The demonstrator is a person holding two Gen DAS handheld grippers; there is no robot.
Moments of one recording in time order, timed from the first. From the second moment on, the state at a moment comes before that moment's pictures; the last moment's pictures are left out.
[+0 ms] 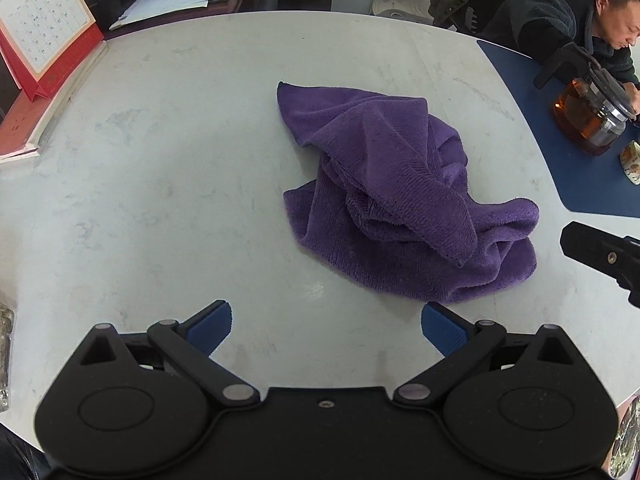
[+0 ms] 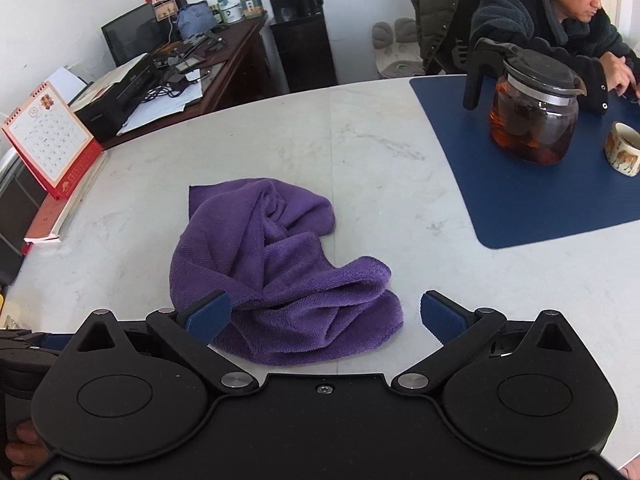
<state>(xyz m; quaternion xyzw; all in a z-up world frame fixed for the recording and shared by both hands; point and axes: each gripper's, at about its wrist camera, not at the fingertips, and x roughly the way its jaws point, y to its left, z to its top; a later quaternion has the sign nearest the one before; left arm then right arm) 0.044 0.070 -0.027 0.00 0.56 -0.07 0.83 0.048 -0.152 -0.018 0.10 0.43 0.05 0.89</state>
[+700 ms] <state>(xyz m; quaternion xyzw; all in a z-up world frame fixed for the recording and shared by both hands) 0.040 0.061 -0.024 0.01 0.56 -0.05 0.82 0.058 -0.123 -0.020 0.09 0.44 0.05 0.89</state>
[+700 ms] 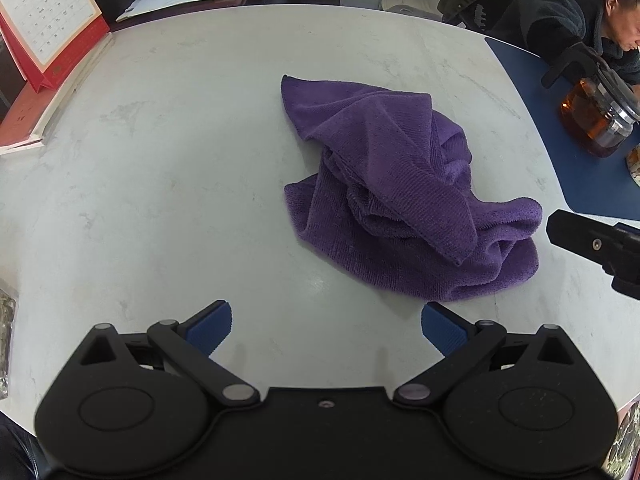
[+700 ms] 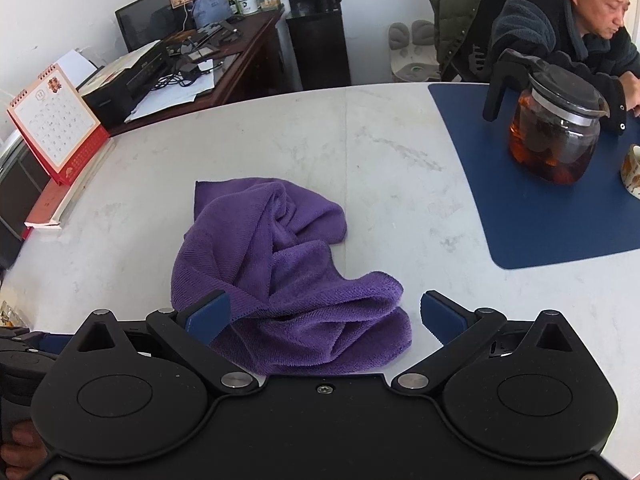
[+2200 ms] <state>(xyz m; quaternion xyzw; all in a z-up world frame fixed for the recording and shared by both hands) 0.025 0.044 -0.028 0.02 0.56 -0.07 0.82 0.027 -0.132 -0.026 0.10 0.45 0.04 0.89</state>
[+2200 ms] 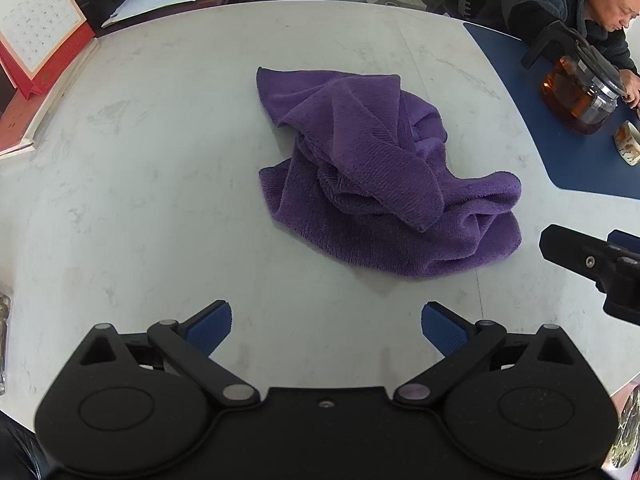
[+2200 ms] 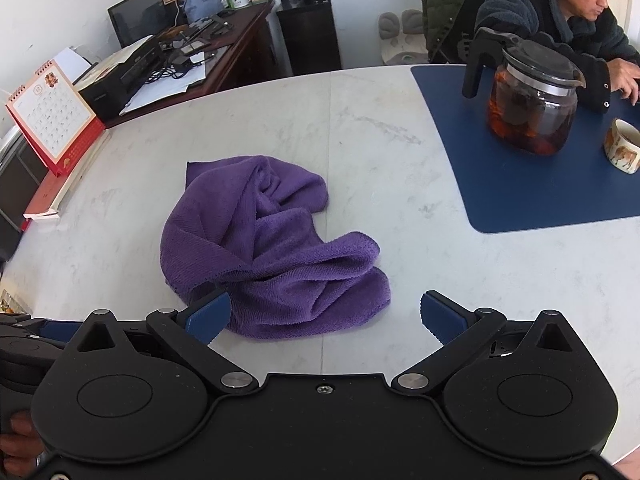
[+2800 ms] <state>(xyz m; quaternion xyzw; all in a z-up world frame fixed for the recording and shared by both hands) 0.026 0.046 -0.029 0.02 0.57 -0.07 0.82 0.027 -0.129 -0.030 0.09 0.46 0.04 0.88</state>
